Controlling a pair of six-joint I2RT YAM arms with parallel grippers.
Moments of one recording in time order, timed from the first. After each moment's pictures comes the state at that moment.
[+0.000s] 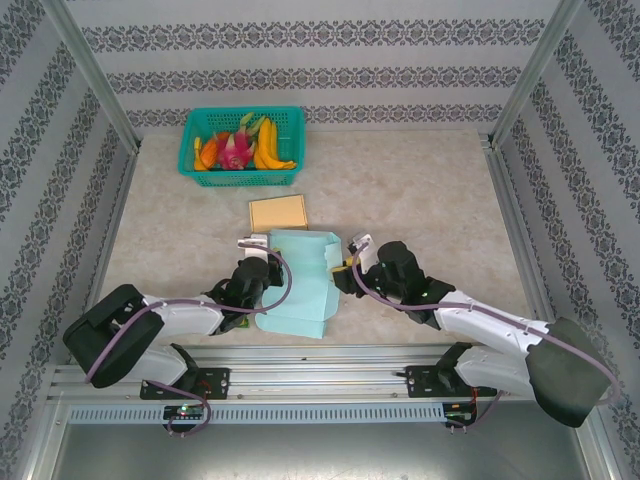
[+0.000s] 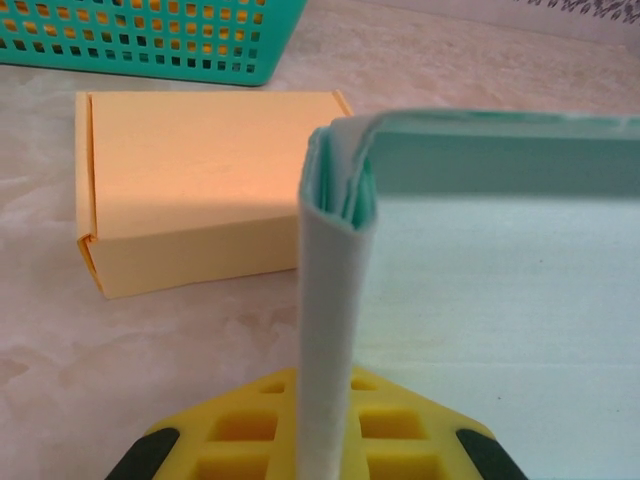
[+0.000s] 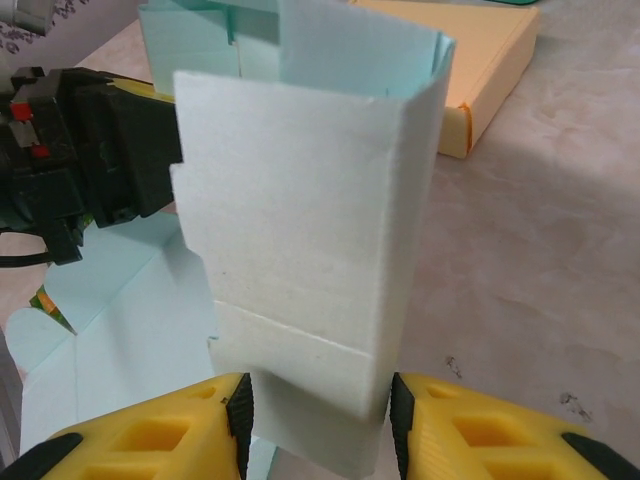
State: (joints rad) left arm -0.72 1.39 0.35 0.60 -0.43 -0.46; right arm 0.71 1.11 0.46 0.14 -0.22 0.23
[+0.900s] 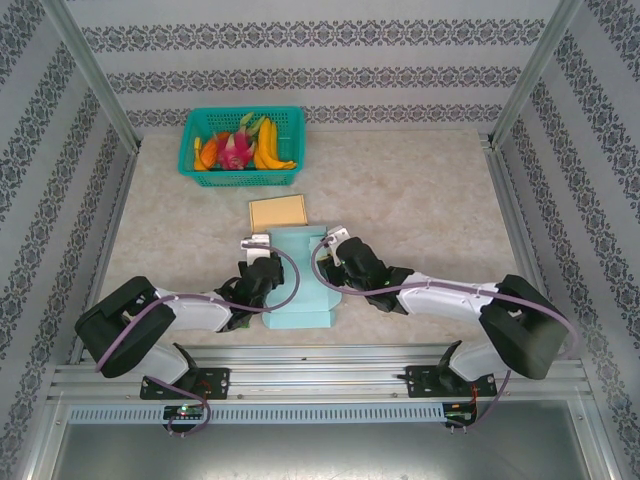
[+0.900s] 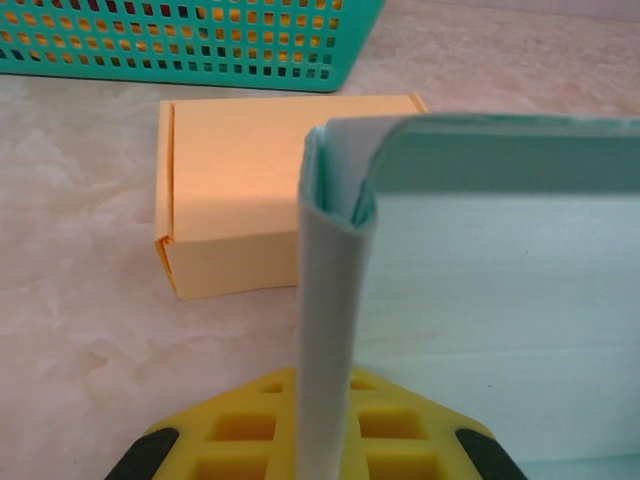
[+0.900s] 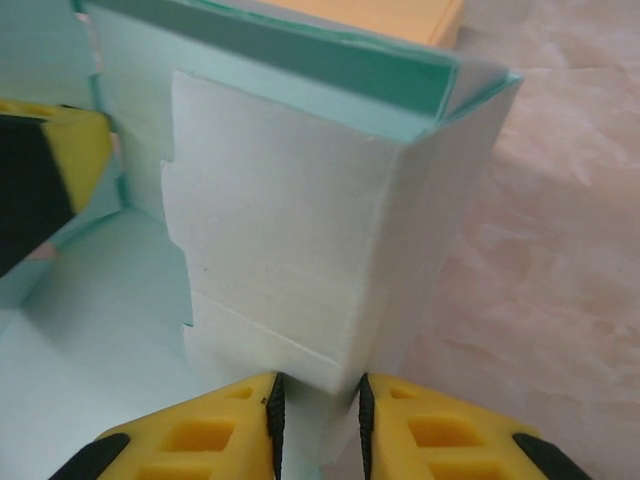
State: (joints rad) left arm -0.77 1.46 0.40 0.54 -0.63 -0.46; right arm 0.86 1.43 0.65 0.13 0.16 0.26
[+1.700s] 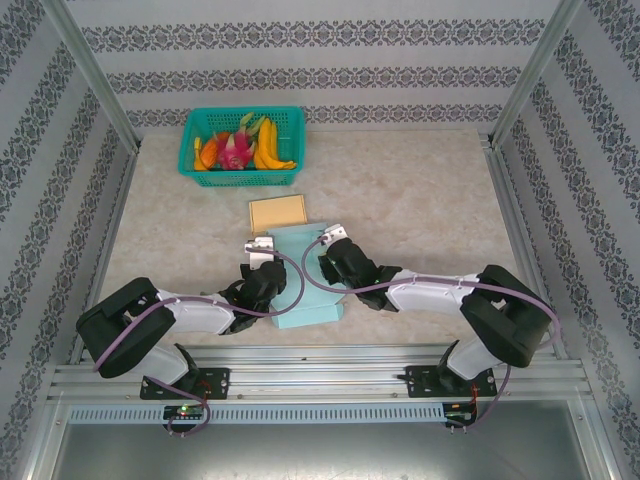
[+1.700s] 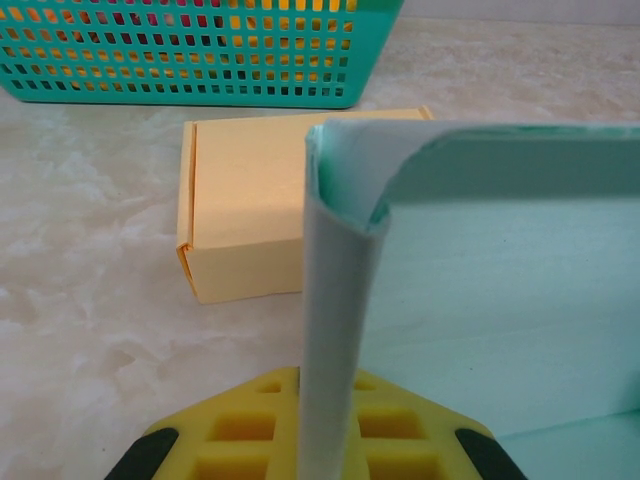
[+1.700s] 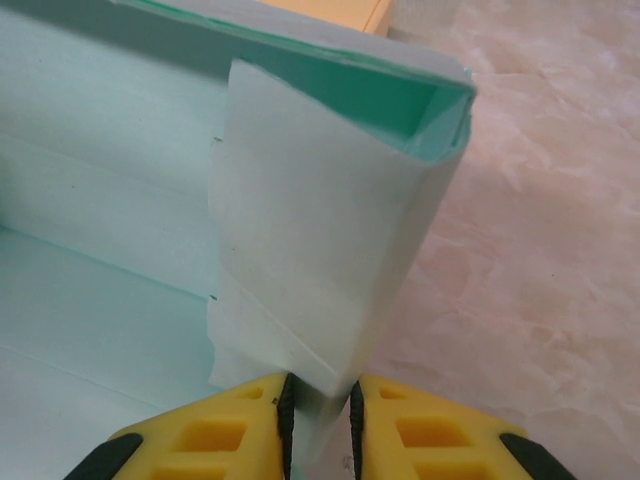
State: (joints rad) left arm -0.83 1.46 0.42 0.51 -0.74 -0.46; right arm 0.87 1.53 0.69 0.17 0.31 0.25
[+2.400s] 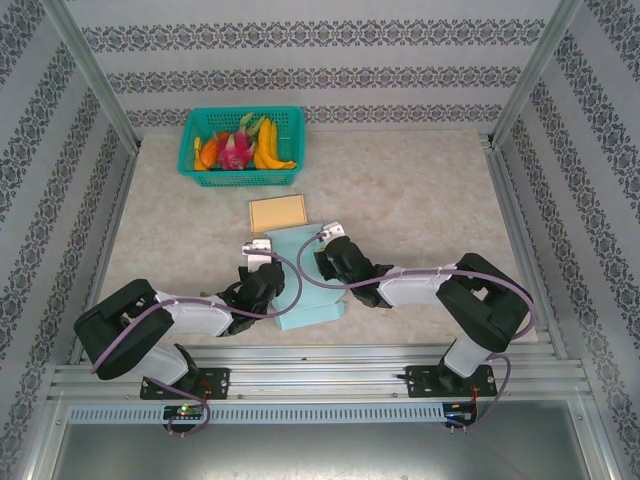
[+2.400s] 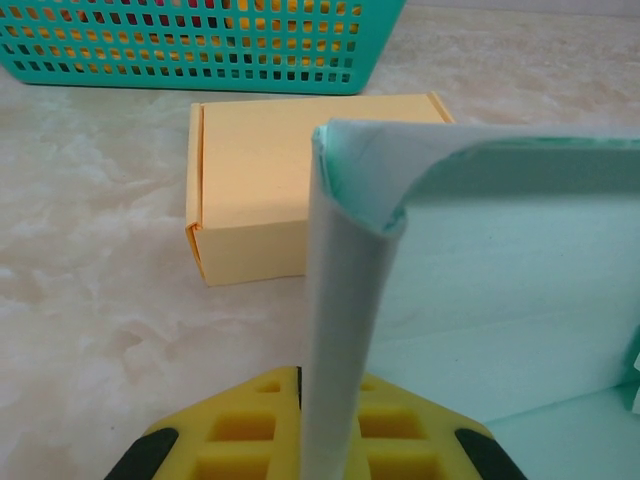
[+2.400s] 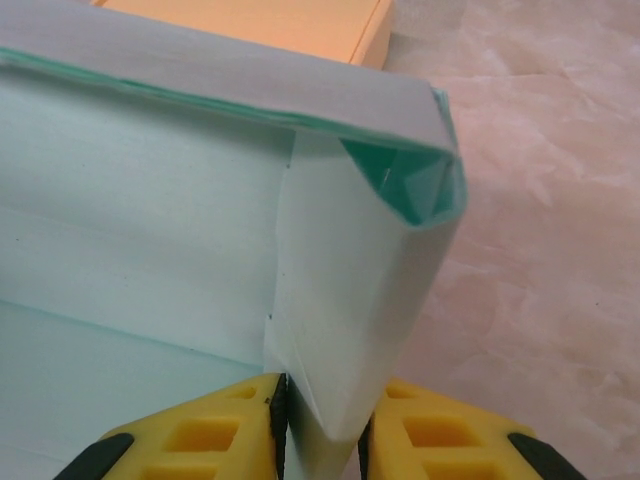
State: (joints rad) left arm -0.83 1.45 0.39 0.50 -0.74 -0.49; right arm 0.84 1.65 0.69 0.33 0.28 0.27
